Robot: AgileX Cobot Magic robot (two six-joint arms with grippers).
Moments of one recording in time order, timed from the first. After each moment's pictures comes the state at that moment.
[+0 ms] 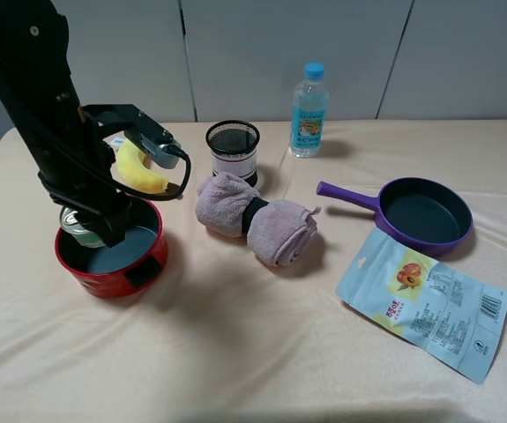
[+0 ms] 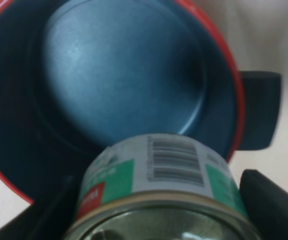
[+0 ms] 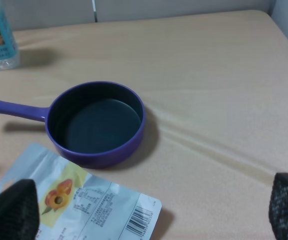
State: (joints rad) left arm -0.49 1.66 -1.04 0.10 0.89 0.26; right arm -0.06 -0.01 -0.50 -0.01 1.03 0.05
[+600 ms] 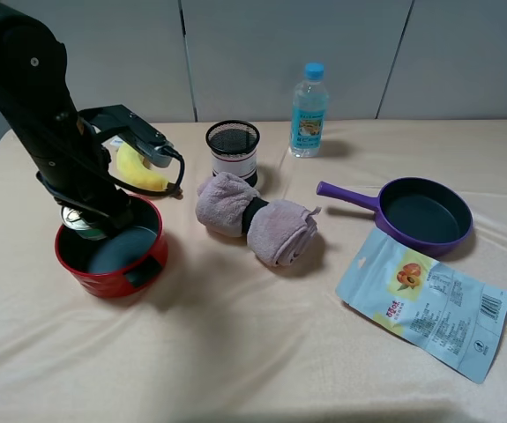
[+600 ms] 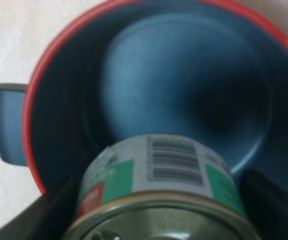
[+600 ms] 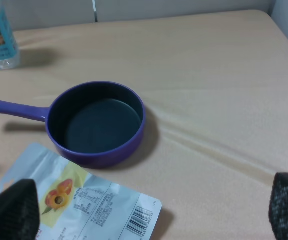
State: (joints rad) left arm -0.45 1.69 -0.99 0.18 0.73 0.14; right arm -0.06 -0.01 -0.50 -0.01 1.03 0.05
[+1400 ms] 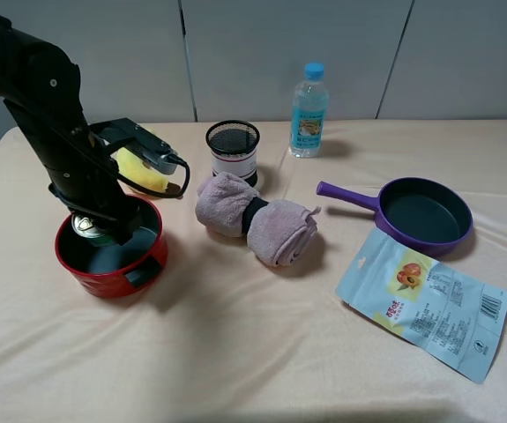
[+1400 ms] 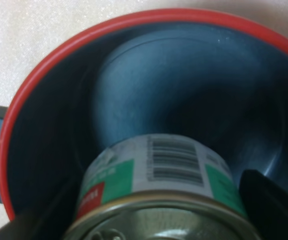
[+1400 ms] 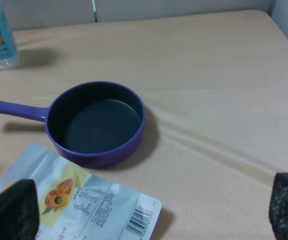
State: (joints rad) left arm -0.44 1.76 -0.99 0.15 0.67 0.13; right arm -0.06 -0.01 -0.50 -0.01 1.03 0.05
